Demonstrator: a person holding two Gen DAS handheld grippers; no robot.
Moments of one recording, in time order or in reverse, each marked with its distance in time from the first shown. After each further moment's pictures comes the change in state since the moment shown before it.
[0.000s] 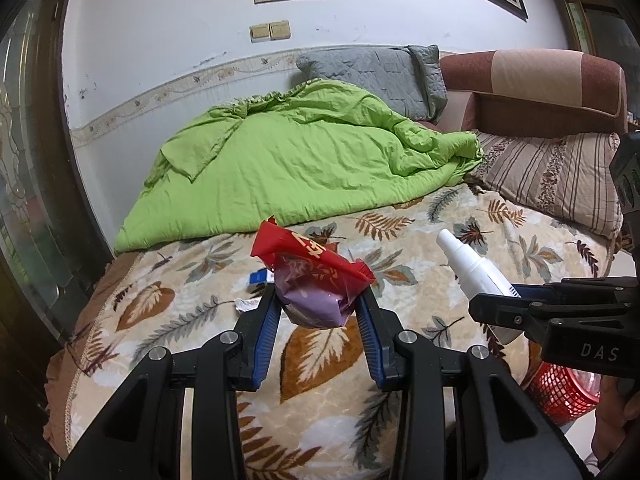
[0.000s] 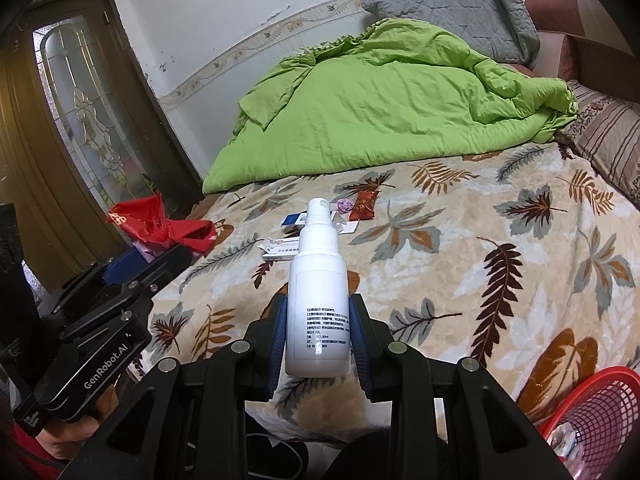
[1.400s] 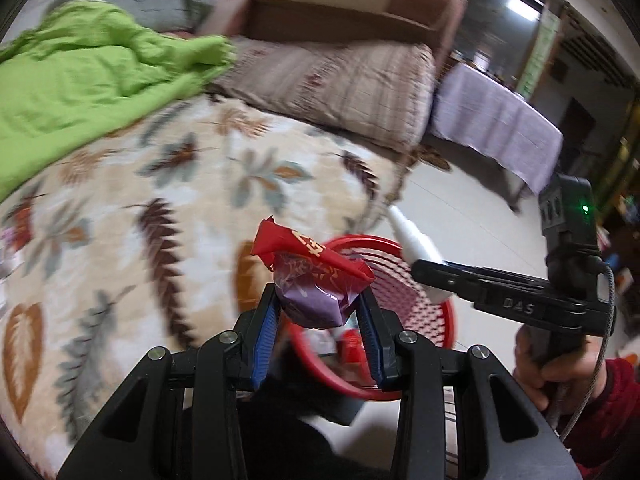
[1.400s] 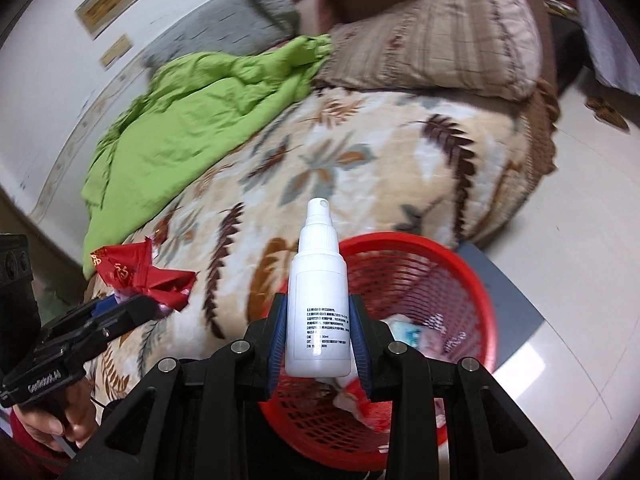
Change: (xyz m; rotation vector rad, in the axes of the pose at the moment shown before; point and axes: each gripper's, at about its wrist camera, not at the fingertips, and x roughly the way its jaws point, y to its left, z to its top) left arm 0.046 -0.239 -0.011 0.173 0.343 -0.826; right arm -0.169 -0.208 -0.113 0.503 -0.054 -0.391
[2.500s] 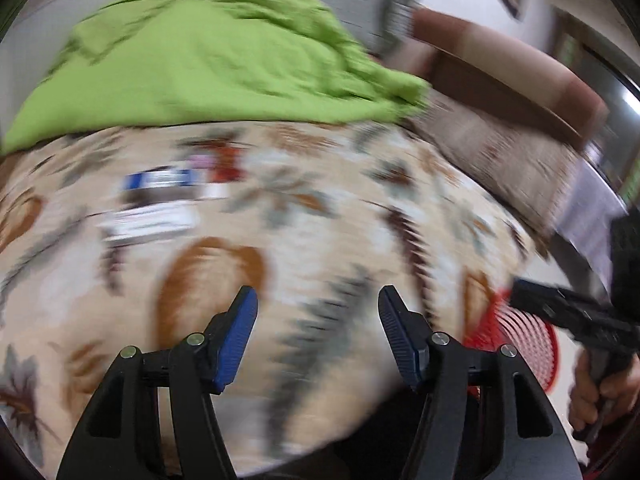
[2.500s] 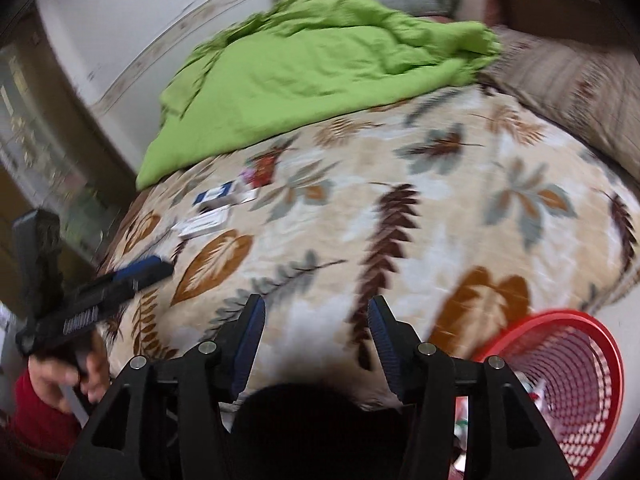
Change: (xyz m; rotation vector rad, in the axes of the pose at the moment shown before) left arm -0.130 0.216 -0.075 -0.405 -0.163 0.386; right arm 0.091 0.195 -0.001 -0.394 0.147 0.197
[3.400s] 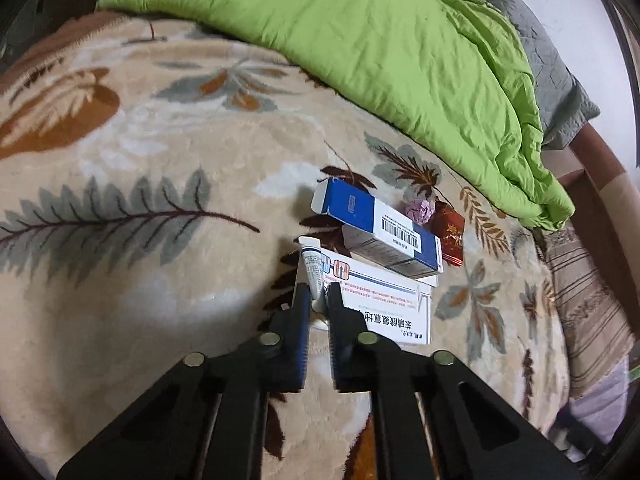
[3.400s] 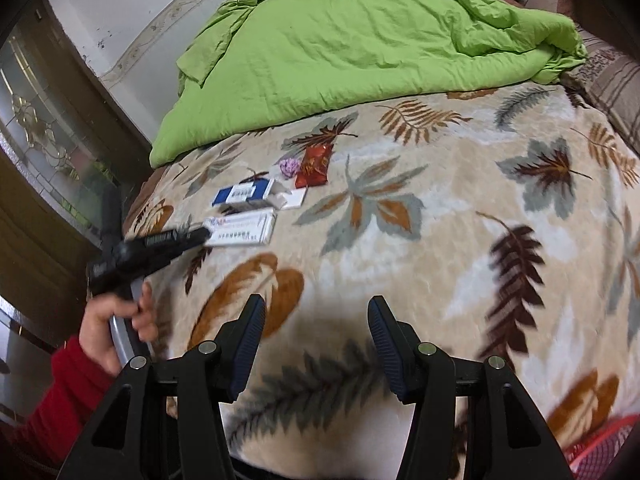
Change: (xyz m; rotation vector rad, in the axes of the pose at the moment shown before) left arm 0.103 0.203 0.046 -0.481 0.005 0.137; right arm 0.121 0.052 0.076 -0.038 0.107 0.096
